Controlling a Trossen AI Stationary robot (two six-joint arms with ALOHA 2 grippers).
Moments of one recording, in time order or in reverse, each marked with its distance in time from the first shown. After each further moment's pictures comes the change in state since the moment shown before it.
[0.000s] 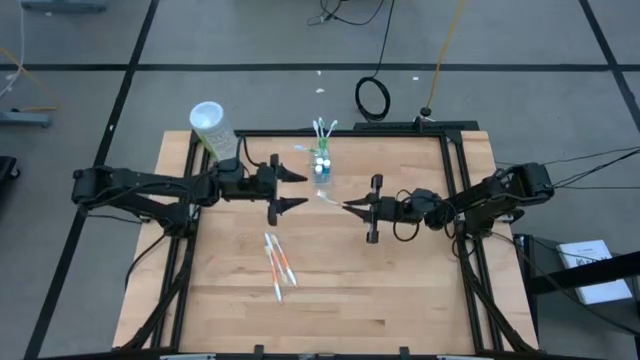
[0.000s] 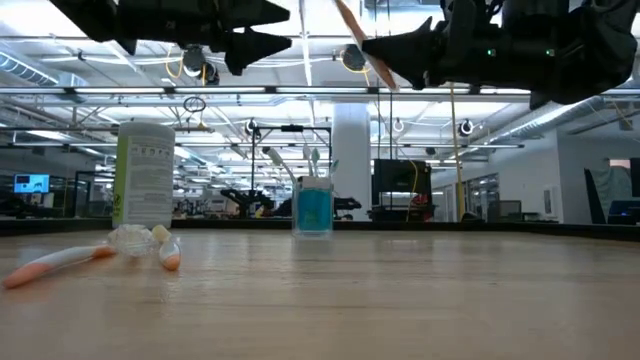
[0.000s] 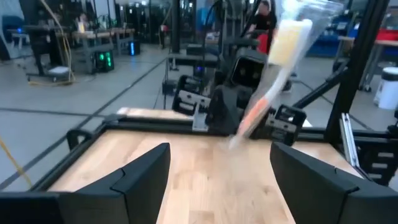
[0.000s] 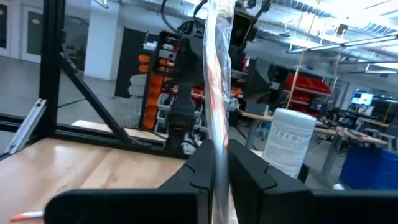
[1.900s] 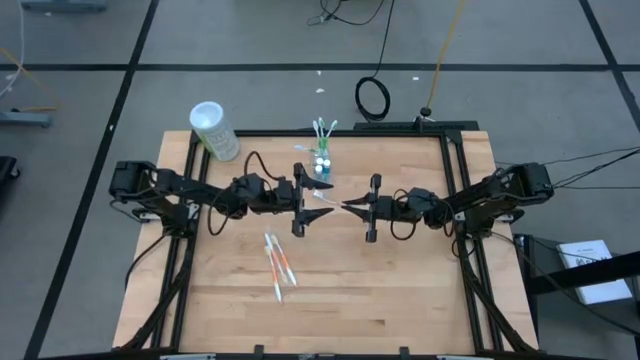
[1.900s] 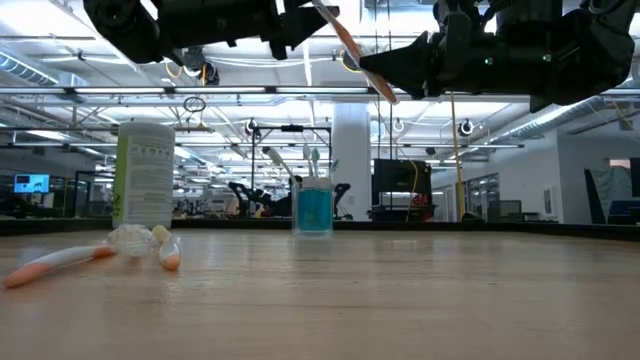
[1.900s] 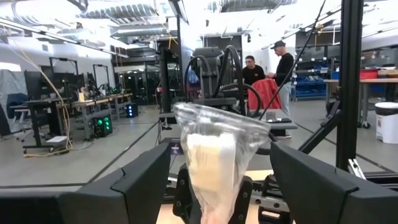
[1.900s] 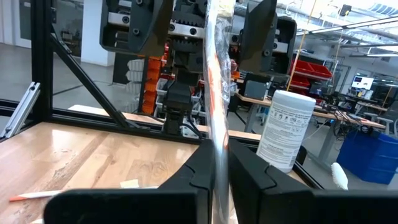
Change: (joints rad) left arm -0.116 0.368 0.106 0.528 -0.079 0.097; right arm -0.019 0.000 0.001 -0.067 0.004 0.016
